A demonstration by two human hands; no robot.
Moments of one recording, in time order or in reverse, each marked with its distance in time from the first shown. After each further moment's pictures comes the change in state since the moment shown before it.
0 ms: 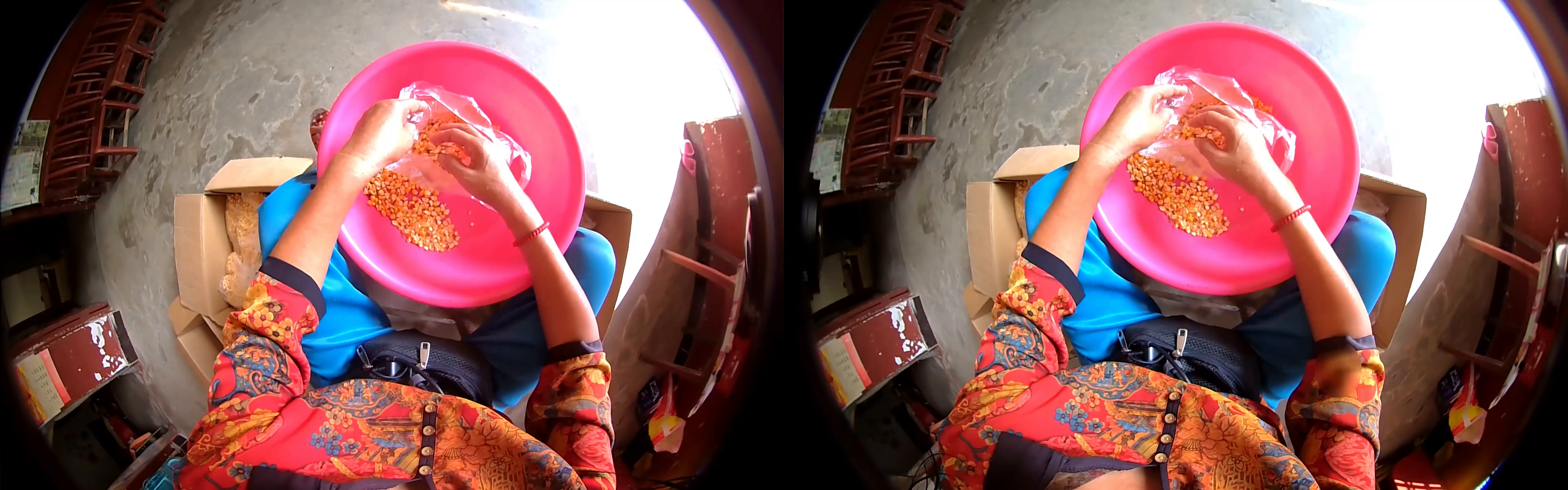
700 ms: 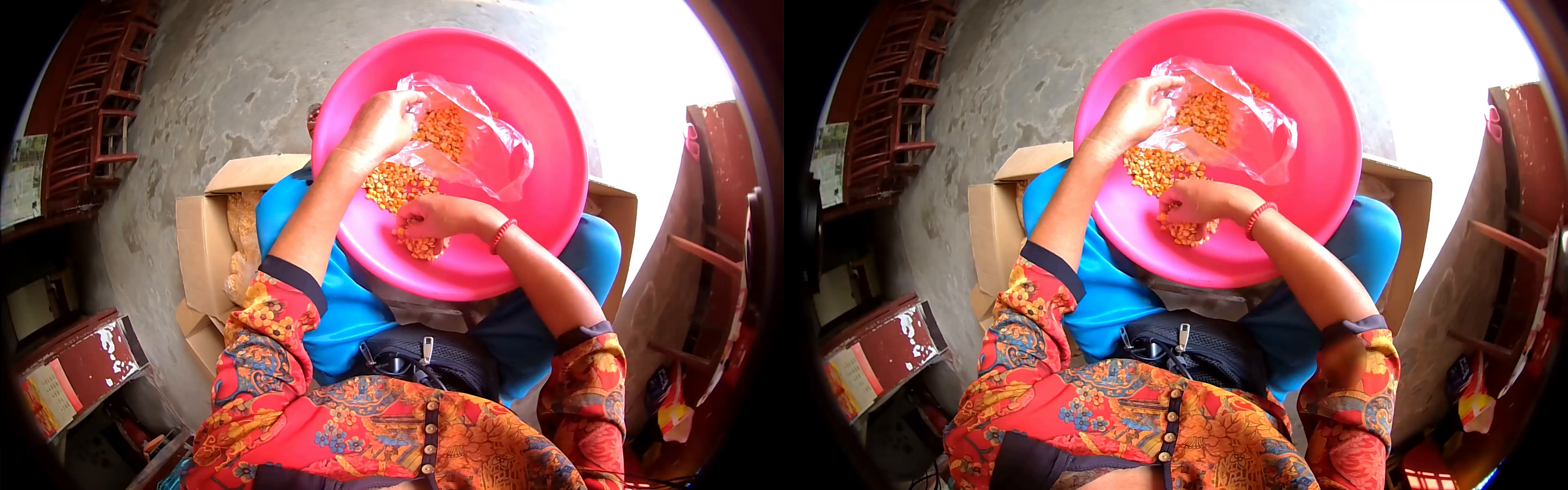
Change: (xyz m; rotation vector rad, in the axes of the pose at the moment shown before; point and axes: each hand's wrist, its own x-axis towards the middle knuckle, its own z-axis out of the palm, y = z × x) left_hand 0.001 0.005 0.002 0.008 -0.023 -0.010; right_hand -0.027 0.005 0.052 0.109 -1.016 0.400
